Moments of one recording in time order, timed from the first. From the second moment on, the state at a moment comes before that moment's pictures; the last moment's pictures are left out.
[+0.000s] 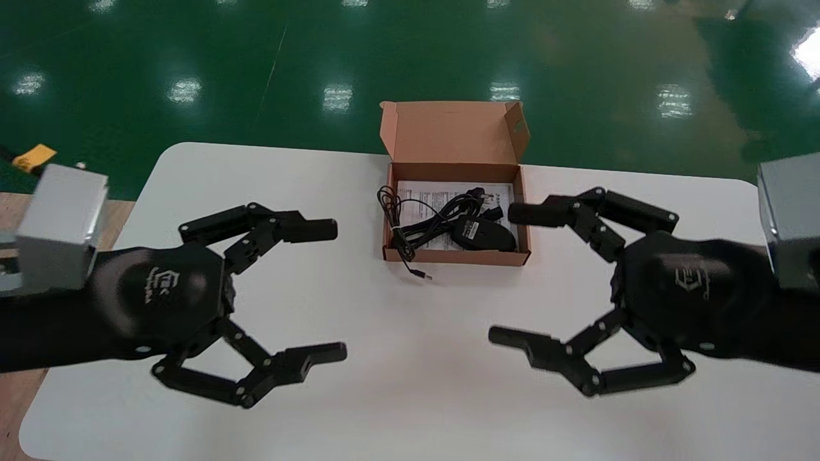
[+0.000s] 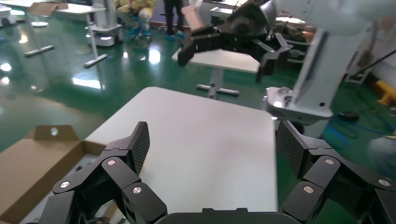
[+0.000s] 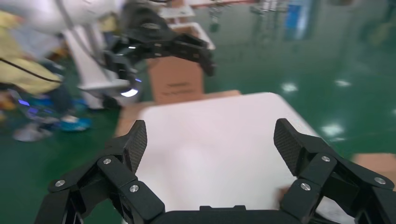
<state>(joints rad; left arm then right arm) -1.11 0.65 0.33 -1.24 0.76 1.46 -0.15 1.13 -0.63 -0.30 1.21 -0.78 -1.48 0.12</state>
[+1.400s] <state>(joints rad) -1.07 0.61 0.28 -1.29 0.73 1.50 -0.19 1.07 -0.61 -0.28 1.28 -0.73 -1.50 0.19</state>
